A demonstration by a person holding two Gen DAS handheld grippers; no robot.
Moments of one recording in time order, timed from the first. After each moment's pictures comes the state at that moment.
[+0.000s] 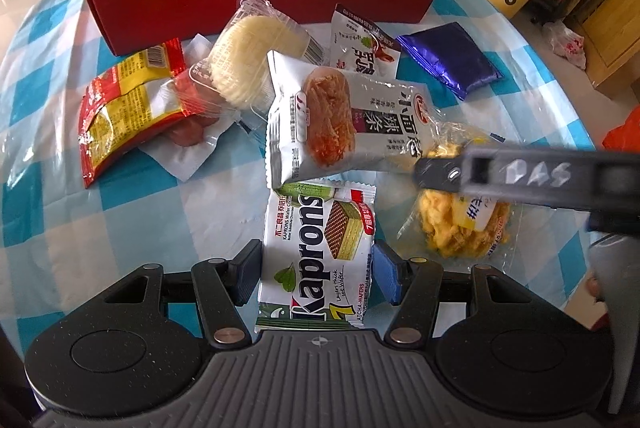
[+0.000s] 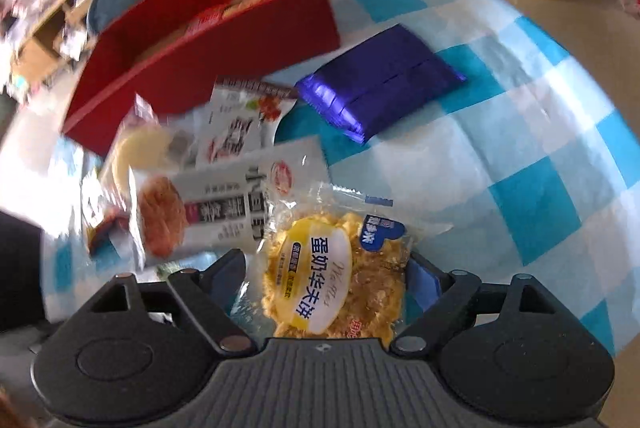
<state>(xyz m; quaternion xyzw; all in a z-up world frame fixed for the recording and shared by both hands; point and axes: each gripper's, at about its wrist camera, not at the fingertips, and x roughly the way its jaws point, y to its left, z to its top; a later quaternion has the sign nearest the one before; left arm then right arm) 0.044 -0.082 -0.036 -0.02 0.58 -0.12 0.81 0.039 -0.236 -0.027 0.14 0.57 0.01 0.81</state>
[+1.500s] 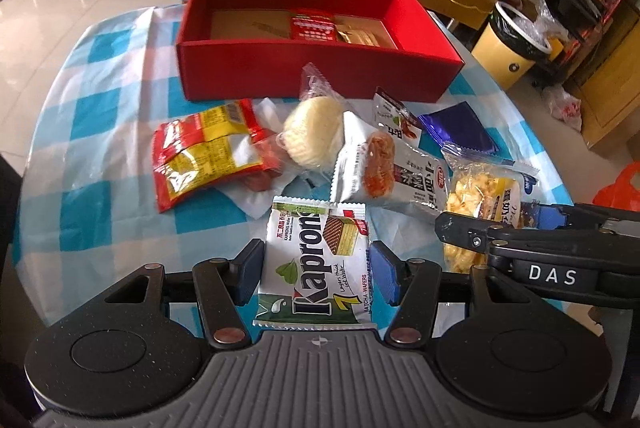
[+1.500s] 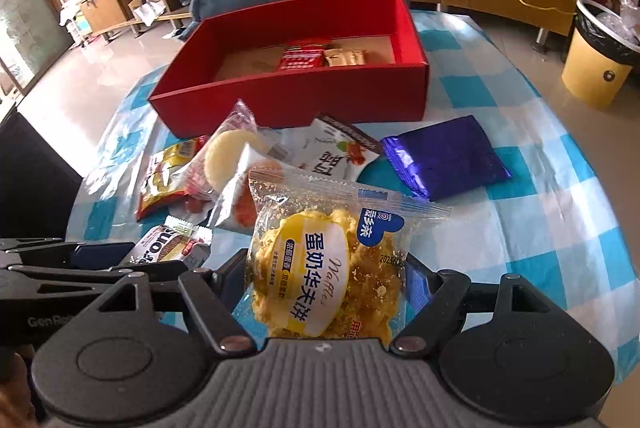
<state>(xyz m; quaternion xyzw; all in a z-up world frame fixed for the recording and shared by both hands) 0.028 -0.033 0.010 -0.07 0.52 -0.10 0.85 0.018 -0.200 0.026 0.04 0.50 0.10 0.86</state>
